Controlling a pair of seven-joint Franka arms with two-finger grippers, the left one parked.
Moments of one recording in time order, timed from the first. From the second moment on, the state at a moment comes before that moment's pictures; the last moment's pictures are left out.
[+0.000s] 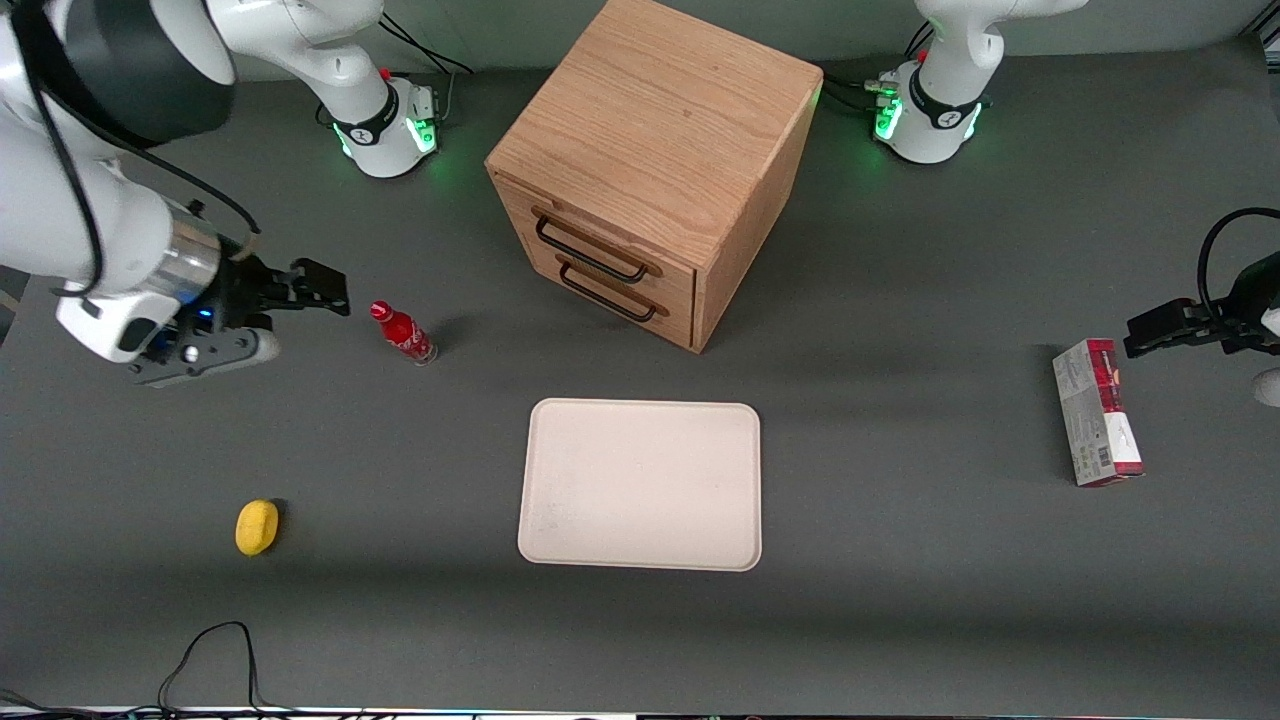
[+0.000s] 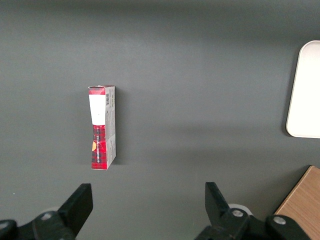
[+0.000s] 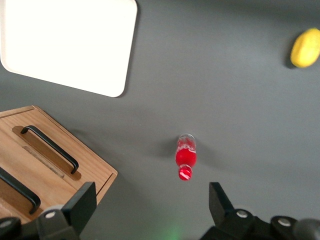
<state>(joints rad) 0.27 0.20 -0.03 -1.43 0.11 1.51 0.05</state>
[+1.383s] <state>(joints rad) 0.38 0.42 -0.01 -1.40 0.32 1.55 -0.28</state>
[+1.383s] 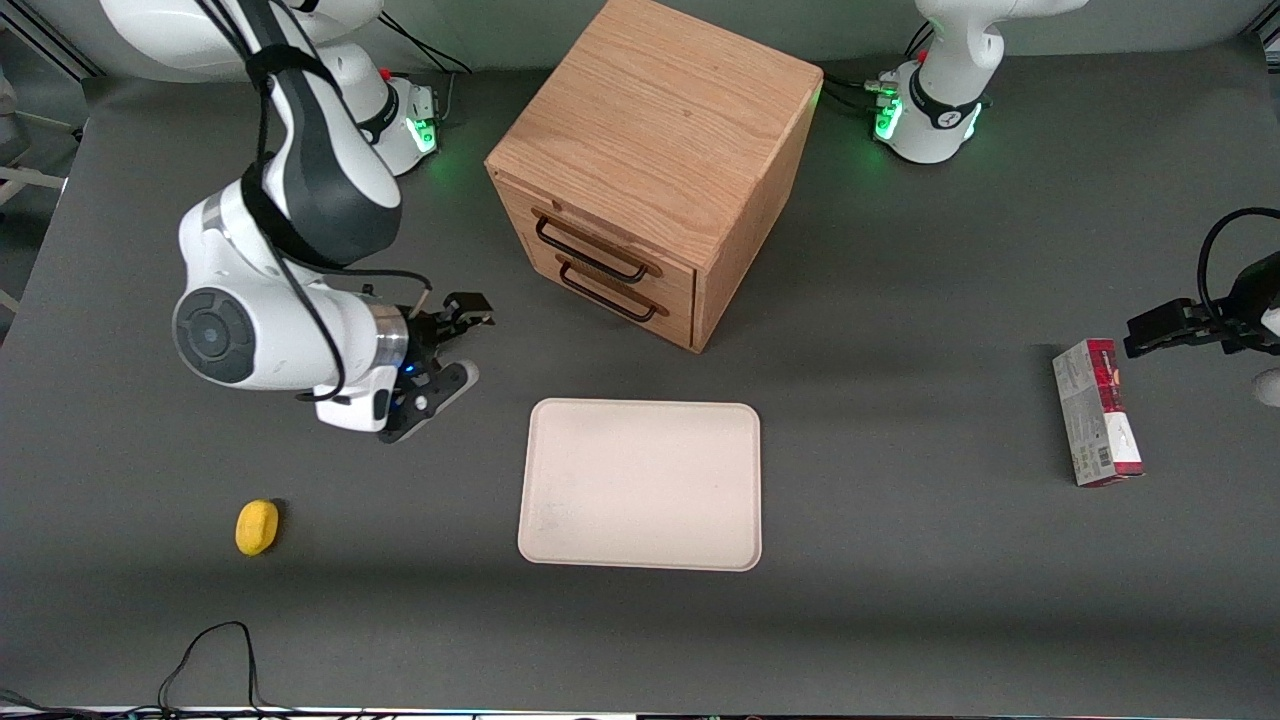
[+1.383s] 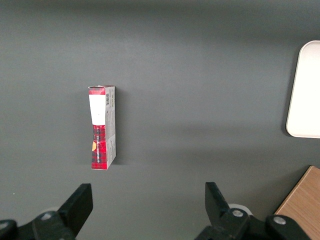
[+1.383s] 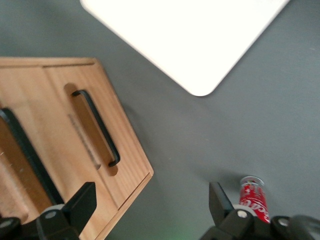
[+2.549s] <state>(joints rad) 0.59 0.43 0.00 -1.45 0.35 1.54 -0.35</state>
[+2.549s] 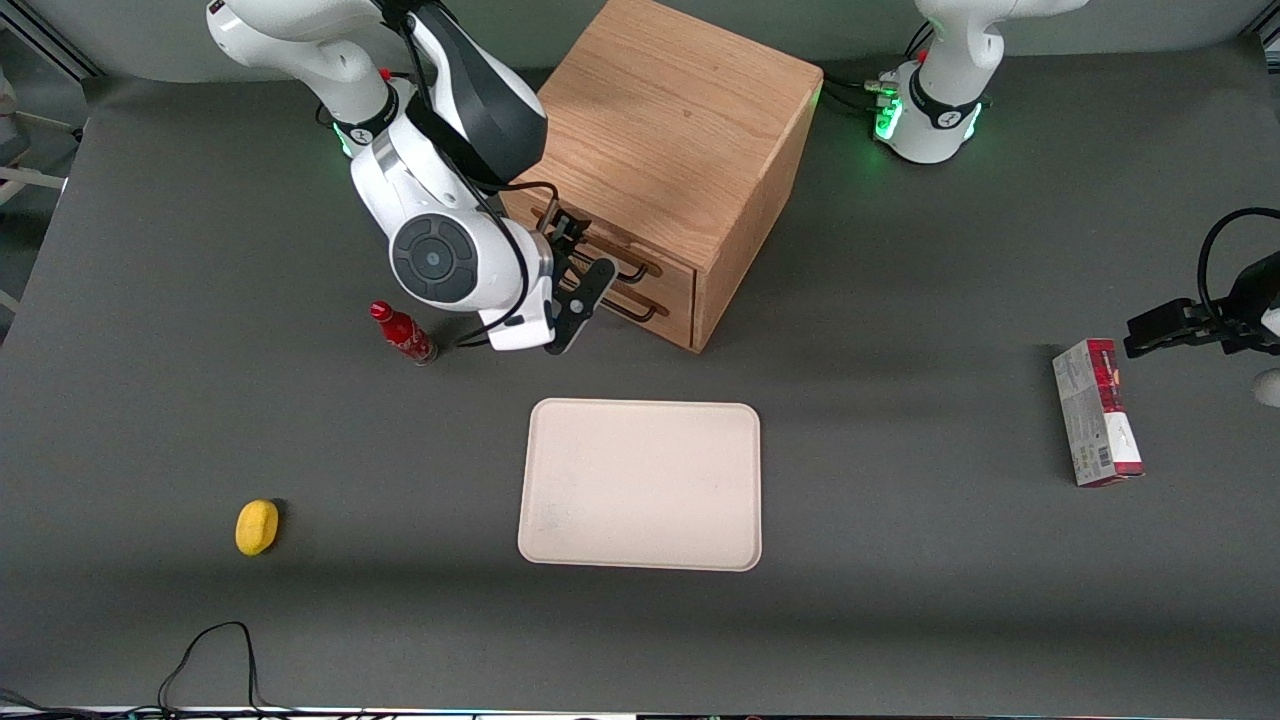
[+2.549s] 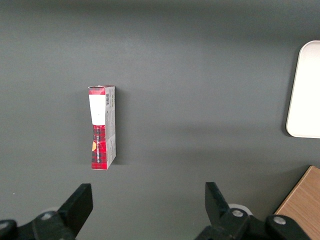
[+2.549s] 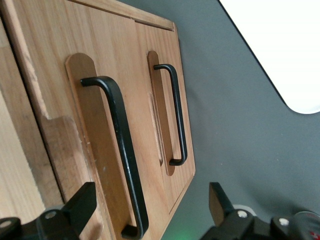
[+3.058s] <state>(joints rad) 0.60 0.43 0.00 -1.51 0.35 1.62 -0.35</state>
